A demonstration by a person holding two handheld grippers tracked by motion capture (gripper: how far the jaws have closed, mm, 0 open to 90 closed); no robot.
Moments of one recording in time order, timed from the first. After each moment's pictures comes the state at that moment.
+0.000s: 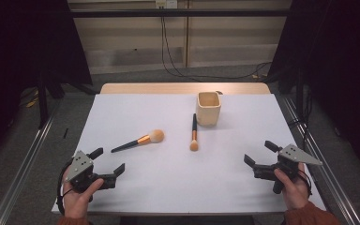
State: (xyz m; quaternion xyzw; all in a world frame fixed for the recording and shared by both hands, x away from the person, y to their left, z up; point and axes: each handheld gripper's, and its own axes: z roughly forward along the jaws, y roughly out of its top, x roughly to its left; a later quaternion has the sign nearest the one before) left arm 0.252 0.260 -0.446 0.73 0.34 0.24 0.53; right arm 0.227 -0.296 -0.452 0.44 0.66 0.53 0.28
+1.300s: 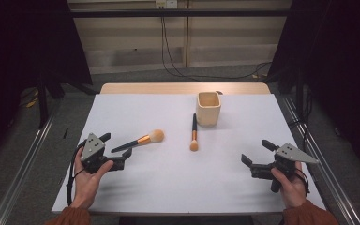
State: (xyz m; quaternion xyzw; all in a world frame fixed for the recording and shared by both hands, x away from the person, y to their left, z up) left arm 0.300 0.239 -0.440 0.75 0.33 0.26 0.51; right arm 0.231 -0.291 -0.451 0.43 0.67 0.53 0.28
